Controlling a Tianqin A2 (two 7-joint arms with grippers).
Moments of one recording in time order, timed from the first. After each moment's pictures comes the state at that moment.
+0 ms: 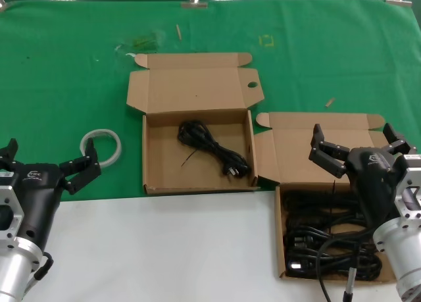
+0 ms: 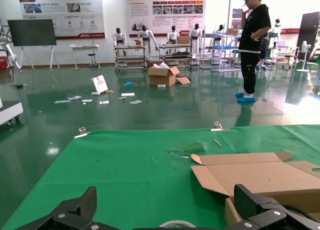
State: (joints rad) left arm 0.00 -0.30 1.60 -1.60 -1.80 0.00 0.00; right arm 0.00 0.17 -1.61 1.60 1.83 0.01 -0.05
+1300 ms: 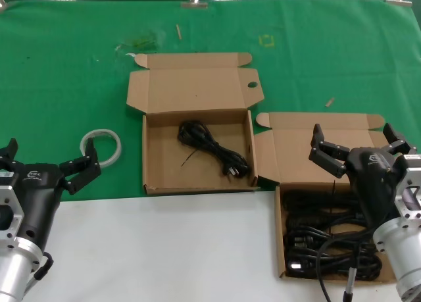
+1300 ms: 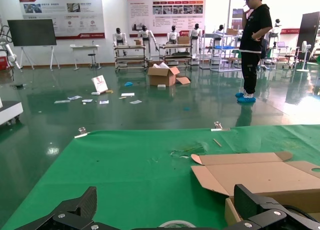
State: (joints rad) left arm 0.00 -0.30 1.60 -1.60 -1.80 0.00 0.00; right arm 0.00 0.17 -1.61 1.60 1.83 0.01 -0.05
